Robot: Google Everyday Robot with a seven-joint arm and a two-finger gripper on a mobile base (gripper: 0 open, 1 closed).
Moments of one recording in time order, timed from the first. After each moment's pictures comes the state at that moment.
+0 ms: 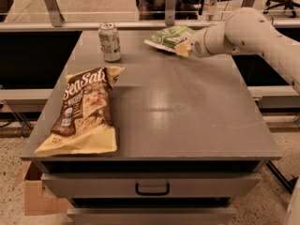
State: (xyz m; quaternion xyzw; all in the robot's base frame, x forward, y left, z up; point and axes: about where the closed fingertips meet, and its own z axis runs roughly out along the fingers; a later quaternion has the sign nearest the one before) arm 0.770 -0.119 0.868 -0.30 0.82 0.14 0.47
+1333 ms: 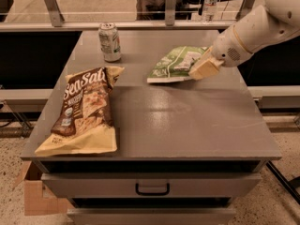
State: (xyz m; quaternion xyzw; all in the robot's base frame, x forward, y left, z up) arm 0.606 -0.141 0.884 -0.54 0.78 0.17 0.29
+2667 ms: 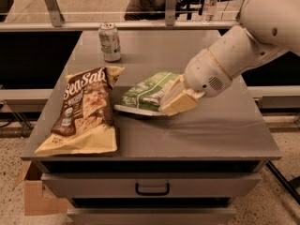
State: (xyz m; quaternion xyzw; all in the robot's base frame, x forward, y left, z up) arm 0.471 -0.046 0.881 -0.65 0.67 0.27 0.23
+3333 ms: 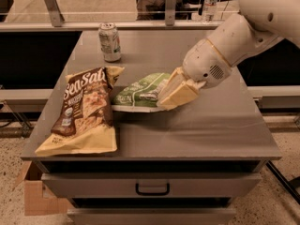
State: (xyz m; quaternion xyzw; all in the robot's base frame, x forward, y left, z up) arm 0.470 -0.042 0.900 -0.66 0.65 0.31 0.22
